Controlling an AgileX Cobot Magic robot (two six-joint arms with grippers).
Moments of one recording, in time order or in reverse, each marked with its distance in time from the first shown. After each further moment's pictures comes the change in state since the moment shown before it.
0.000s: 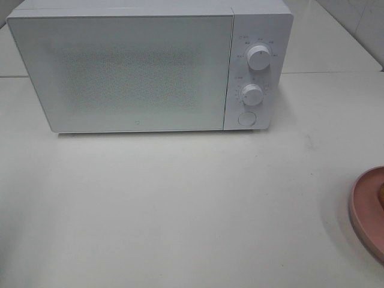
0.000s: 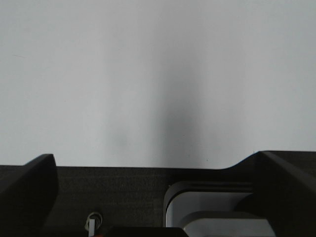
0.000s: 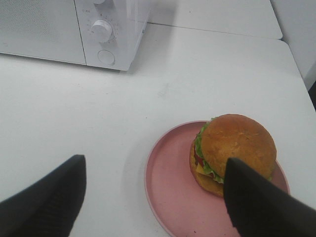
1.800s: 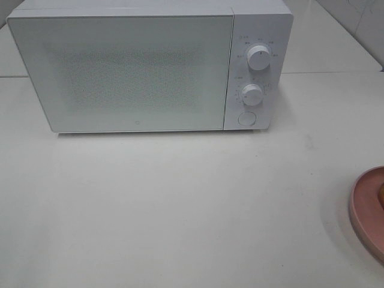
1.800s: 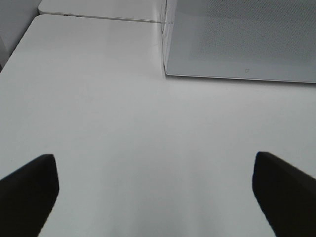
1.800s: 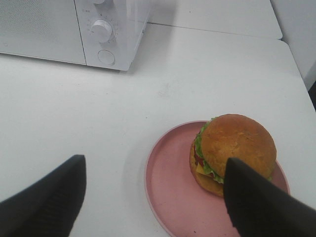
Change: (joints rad) left arm 0.000 -0.709 0.080 -0.017 -0.047 0.000; right arm 0.000 0.000 0.000 0.000 0.000 0.000
